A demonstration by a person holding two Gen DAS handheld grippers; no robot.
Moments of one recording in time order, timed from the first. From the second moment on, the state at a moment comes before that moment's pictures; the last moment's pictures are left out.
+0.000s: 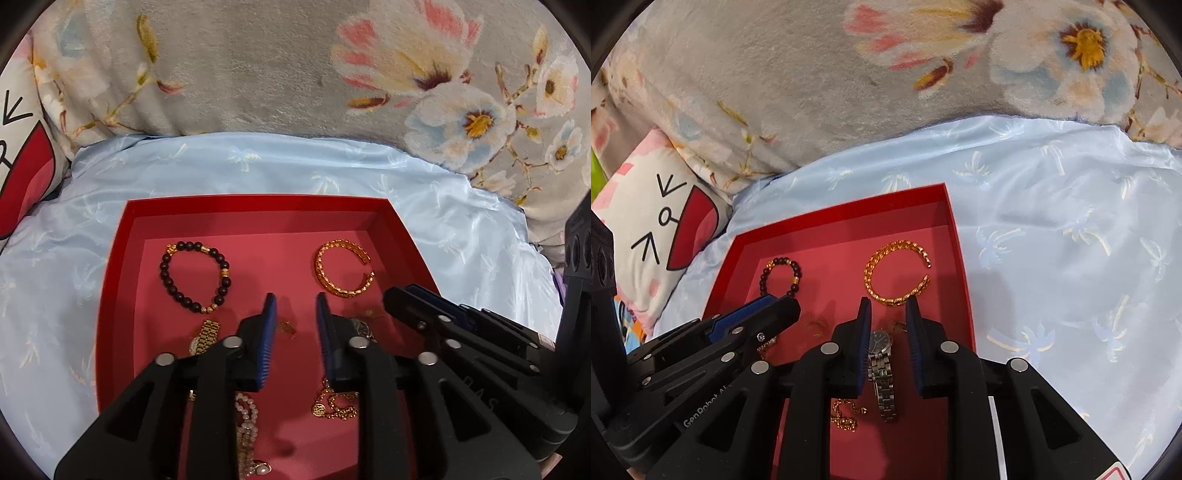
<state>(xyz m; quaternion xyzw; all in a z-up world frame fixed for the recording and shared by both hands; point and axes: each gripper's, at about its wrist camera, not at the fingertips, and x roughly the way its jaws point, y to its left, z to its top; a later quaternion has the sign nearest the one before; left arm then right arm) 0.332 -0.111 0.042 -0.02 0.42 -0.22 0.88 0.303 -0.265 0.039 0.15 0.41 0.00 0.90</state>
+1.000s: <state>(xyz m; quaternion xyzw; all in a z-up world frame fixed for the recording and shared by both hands) 0.098 -0.031 0.008 0.03 0.37 -0.17 0.91 0.043 -0.235 0.007 0.12 0.41 -0.03 0.91</state>
